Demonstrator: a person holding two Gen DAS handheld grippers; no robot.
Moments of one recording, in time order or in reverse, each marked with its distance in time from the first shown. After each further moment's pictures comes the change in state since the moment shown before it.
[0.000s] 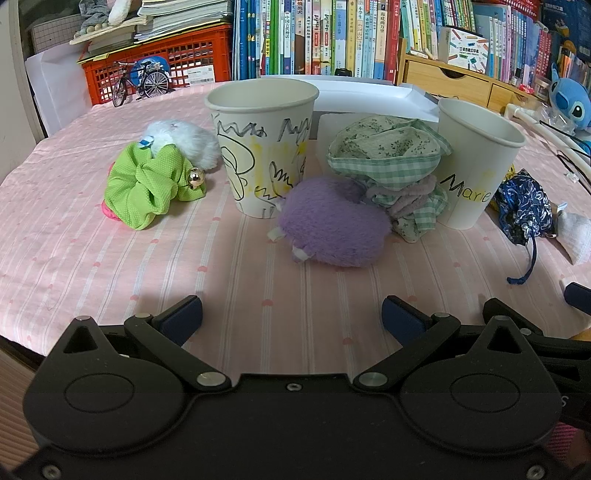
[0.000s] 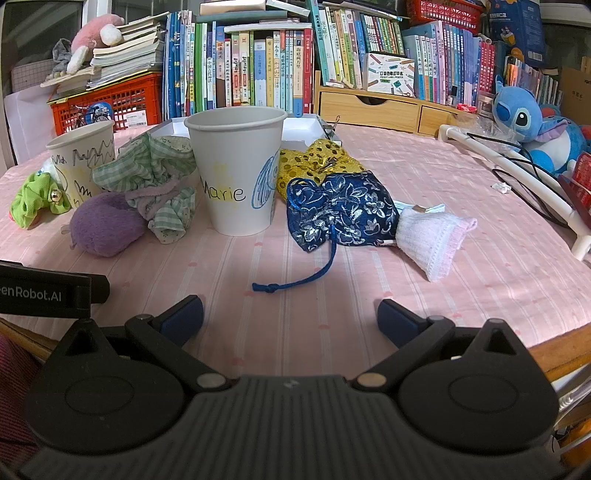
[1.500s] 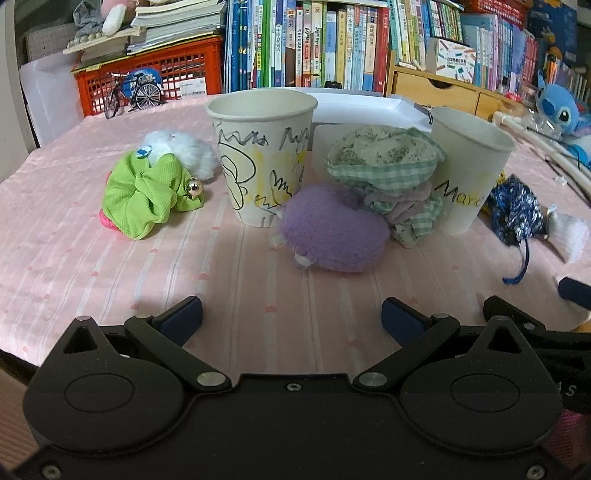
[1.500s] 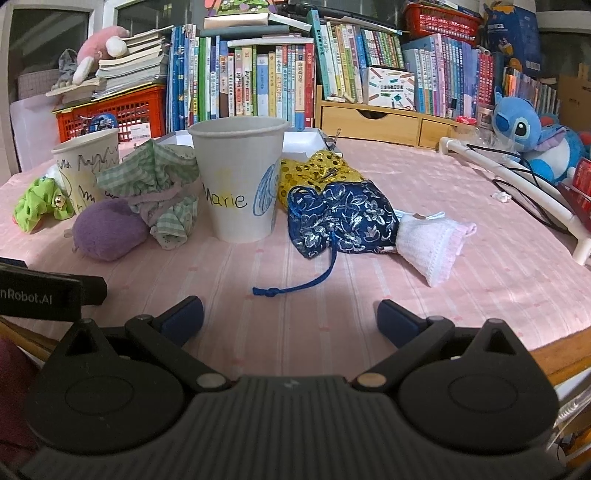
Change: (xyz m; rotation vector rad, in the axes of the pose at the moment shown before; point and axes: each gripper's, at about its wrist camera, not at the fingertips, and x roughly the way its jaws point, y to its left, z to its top) left arm -0.001 0.013 0.003 0.007 -0.048 -0.054; right arm -0.004 -0.003 -0.005 -0.005 -0.062 0.023
